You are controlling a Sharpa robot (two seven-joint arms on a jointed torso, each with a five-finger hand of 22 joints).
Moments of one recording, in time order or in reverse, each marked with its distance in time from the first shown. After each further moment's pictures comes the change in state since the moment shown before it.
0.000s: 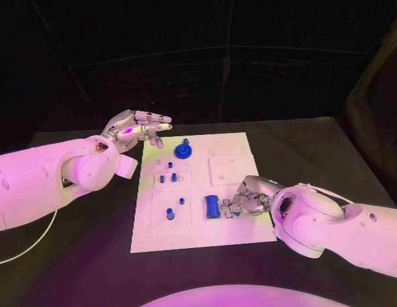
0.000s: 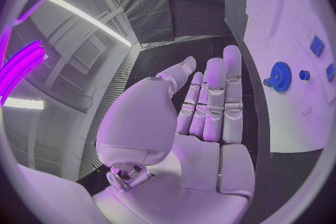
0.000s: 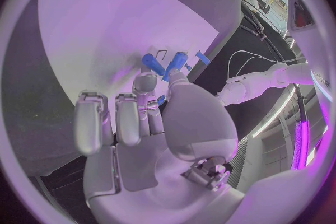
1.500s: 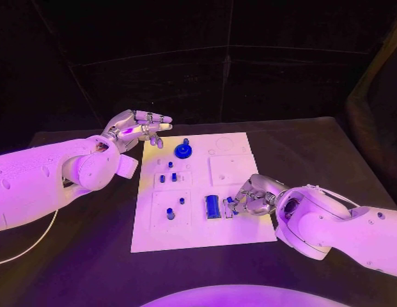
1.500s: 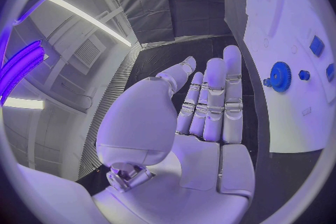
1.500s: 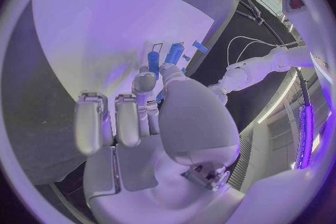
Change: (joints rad) left arm 0.000 0.002 0.000 -0.001 0.000 0.000 0.000; left_hand 0.000 0.000 0.003 0.003 0.000 0.000 0.000 0.000 0.000 0.000 0.000 0.000 0.000 0.000 0.000 0.000 0.002 0.000 0.000 0.000 0.004 0.001; right arm 0.000 -0.028 0.000 0.021 0.108 -0.079 0.017; right_hand 0.122 -0.070 0.143 0.012 0.194 -0.038 0.015 0.003 -0.011 -0.007 0.008 0.007 -0.011 0.004 0.005 0.006 0.002 0.000 -0.002 0.002 0.005 0.000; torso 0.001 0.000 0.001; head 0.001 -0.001
